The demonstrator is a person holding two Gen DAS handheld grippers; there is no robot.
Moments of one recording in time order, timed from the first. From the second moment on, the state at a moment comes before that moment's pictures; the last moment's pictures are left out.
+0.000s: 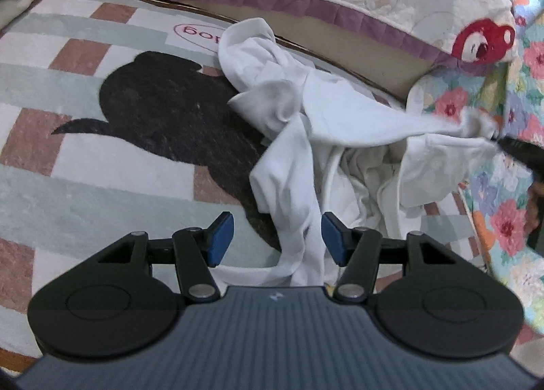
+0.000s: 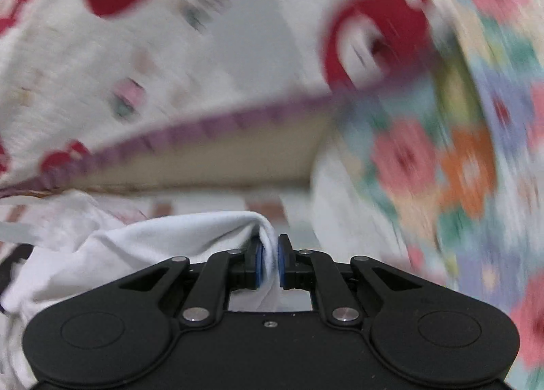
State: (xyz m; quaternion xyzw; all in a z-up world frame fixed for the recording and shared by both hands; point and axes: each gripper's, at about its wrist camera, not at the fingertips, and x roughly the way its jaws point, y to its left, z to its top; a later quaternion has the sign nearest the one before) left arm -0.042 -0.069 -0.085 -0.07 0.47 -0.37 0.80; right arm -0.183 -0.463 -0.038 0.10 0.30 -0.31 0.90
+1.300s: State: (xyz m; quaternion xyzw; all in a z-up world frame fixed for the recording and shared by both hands) left arm -0.011 -0.009 -0.065 -0.05 0.39 -0.22 0.89; right arm -0.238 -0.496 -0.009 -0.01 0.30 -0.43 0.85
